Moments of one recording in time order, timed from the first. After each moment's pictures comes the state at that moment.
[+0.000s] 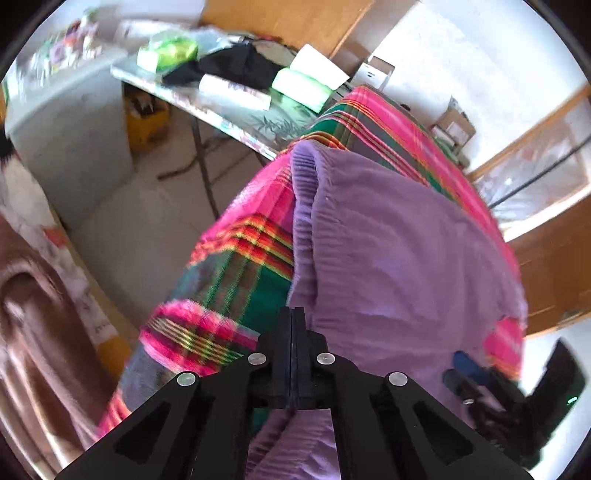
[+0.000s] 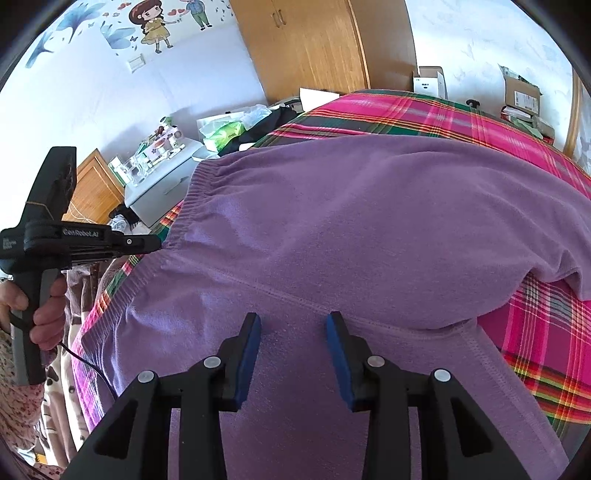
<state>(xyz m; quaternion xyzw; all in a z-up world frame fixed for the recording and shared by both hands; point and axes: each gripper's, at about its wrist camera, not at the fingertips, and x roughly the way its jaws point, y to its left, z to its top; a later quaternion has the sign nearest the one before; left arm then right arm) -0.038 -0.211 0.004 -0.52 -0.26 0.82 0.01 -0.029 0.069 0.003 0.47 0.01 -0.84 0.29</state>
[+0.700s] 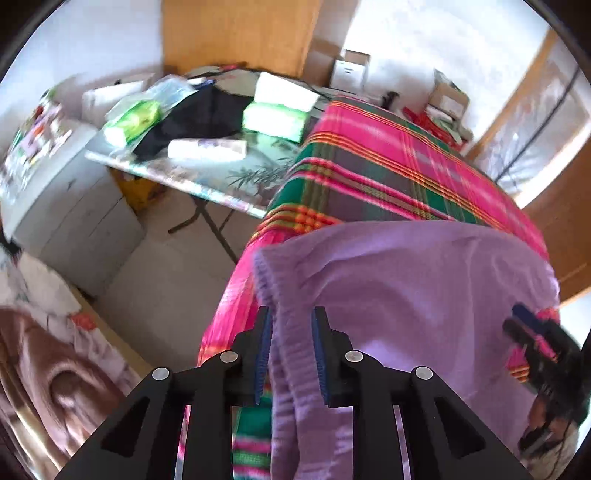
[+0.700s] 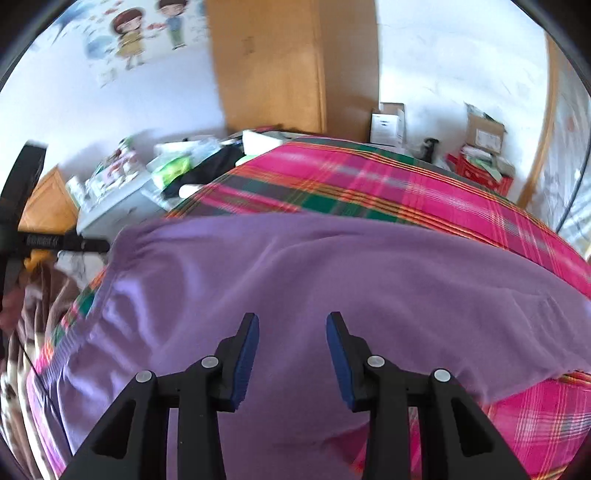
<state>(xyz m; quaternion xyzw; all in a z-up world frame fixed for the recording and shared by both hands) -0.124 -0.174 0.048 -0.51 -0.09 0.85 0.00 -0.112 0.117 0.042 0.41 0.03 -0.88 0.22</state>
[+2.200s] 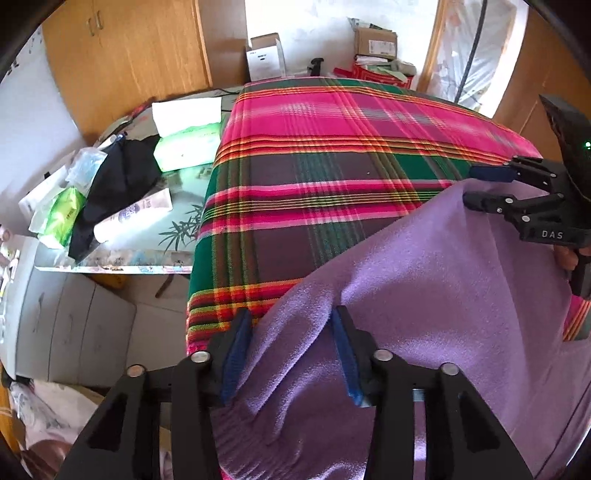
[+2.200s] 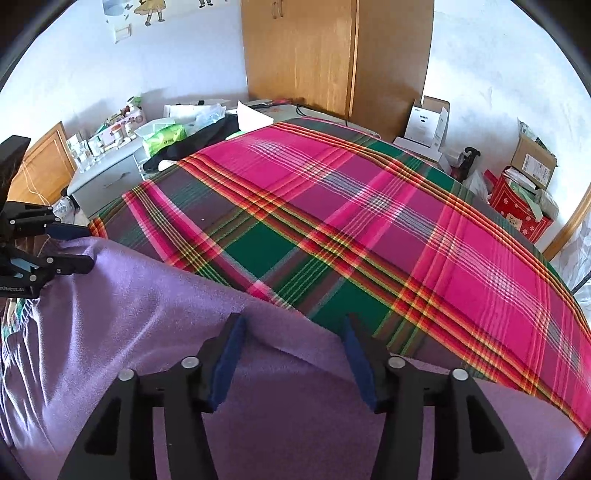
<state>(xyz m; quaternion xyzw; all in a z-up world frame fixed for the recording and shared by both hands) -0.201 -0.119 0.010 -0.51 0.06 0.85 0.11 -0.253 0.101 0.006 0.44 0.14 -0.84 0.27</state>
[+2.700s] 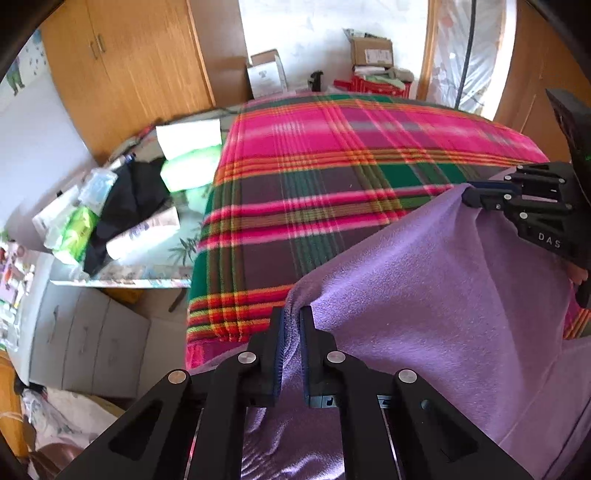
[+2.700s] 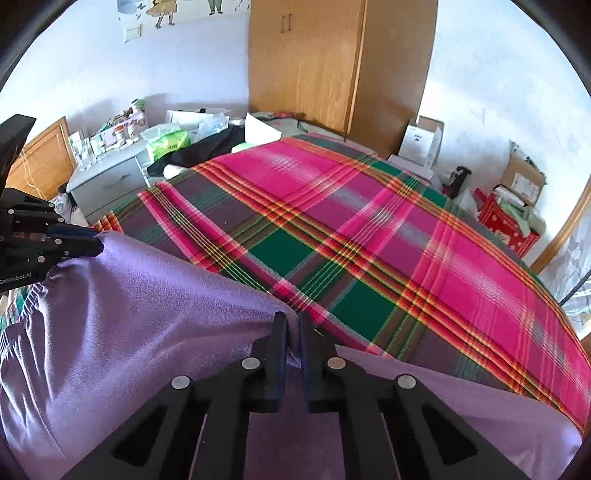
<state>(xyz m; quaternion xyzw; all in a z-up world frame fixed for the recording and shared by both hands) -0.184 -0.101 0.028 -0.48 0.09 0.87 0.08 -0.221 0.094 0.022 0.40 0.15 -0.87 0.25</state>
